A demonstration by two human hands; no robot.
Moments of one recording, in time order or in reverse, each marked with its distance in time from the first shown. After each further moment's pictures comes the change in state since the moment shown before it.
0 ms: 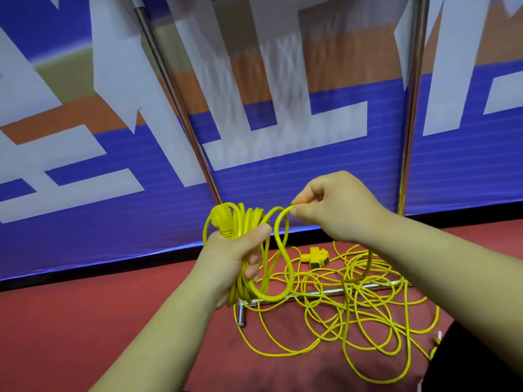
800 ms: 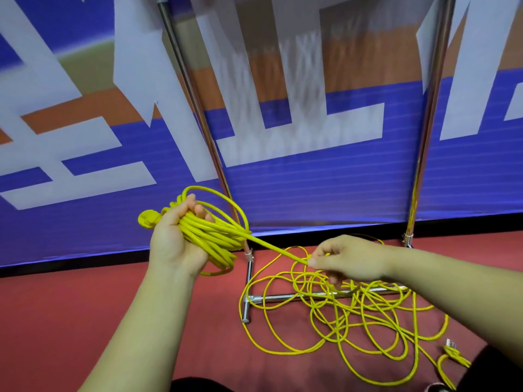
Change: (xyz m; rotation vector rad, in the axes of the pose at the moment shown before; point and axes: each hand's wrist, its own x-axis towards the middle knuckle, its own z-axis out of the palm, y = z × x) left_hand 0.019 0.026 -0.070 -0.788 0.382 0.138; right_hand -0.019 0.067 0.048 0.153 -0.642 0.212
